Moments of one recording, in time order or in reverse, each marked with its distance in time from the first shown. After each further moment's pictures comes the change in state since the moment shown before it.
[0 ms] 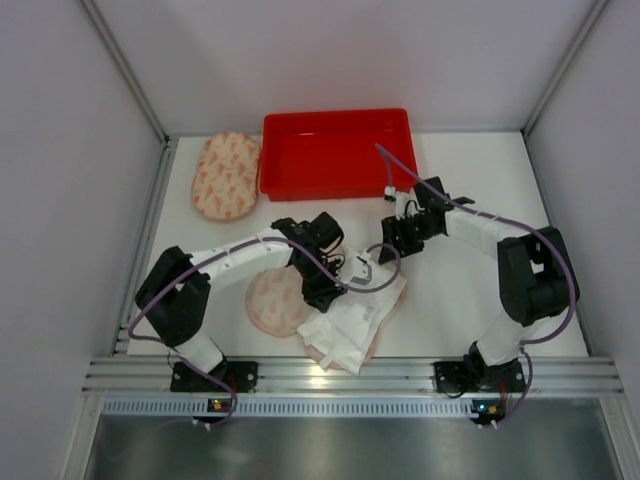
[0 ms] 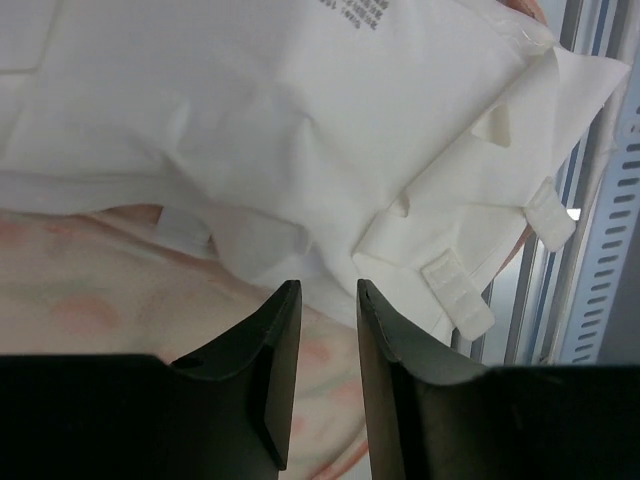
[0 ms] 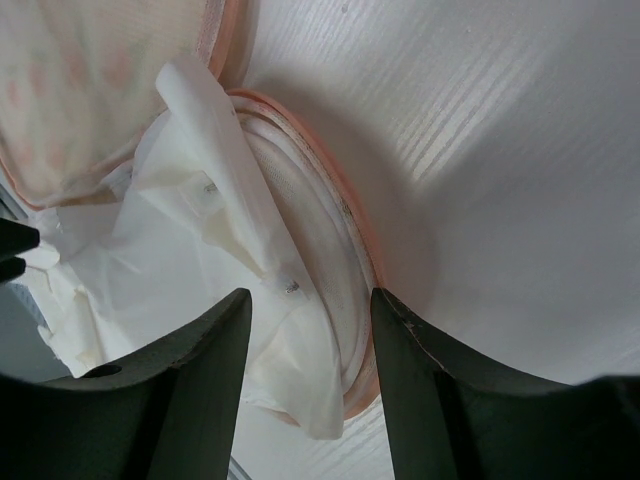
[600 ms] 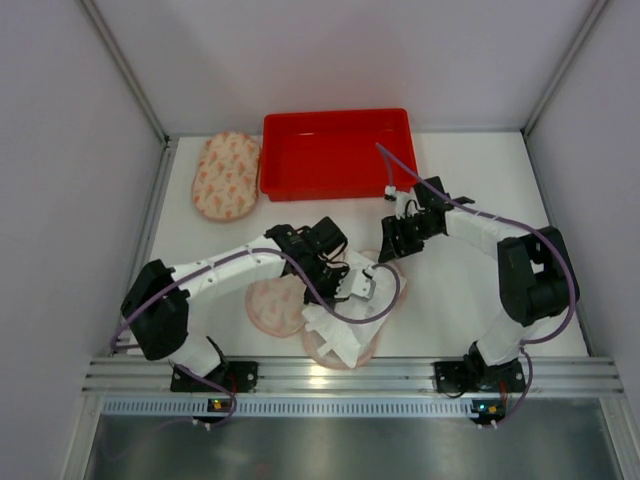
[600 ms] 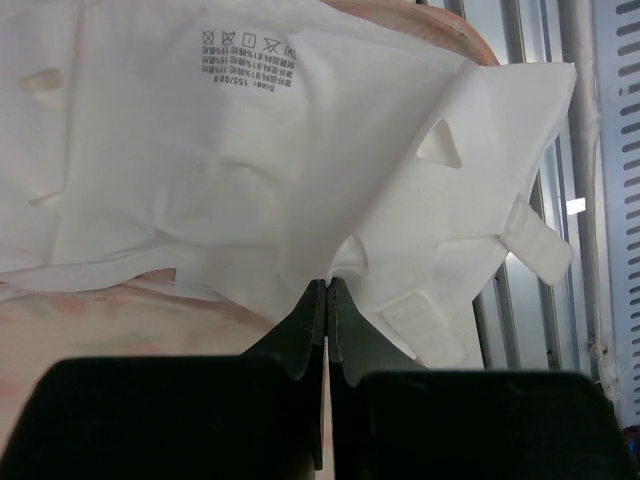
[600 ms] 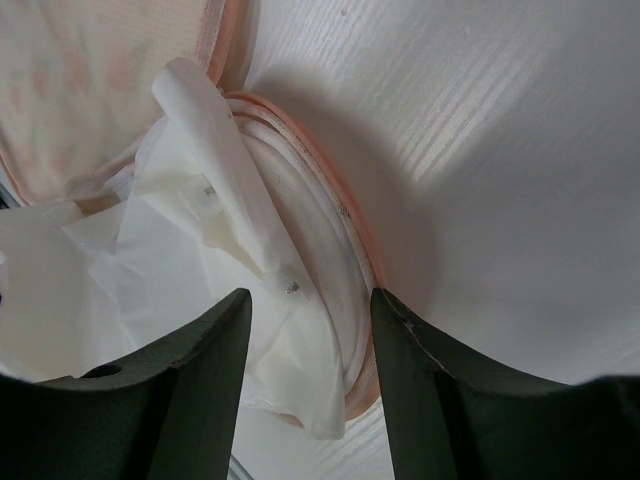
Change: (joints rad) left arm -0.085 -0.140 -0.012 0.002 -0.007 0.167; right arm 0.000 0.000 0.001 0.003 0.000 0.014
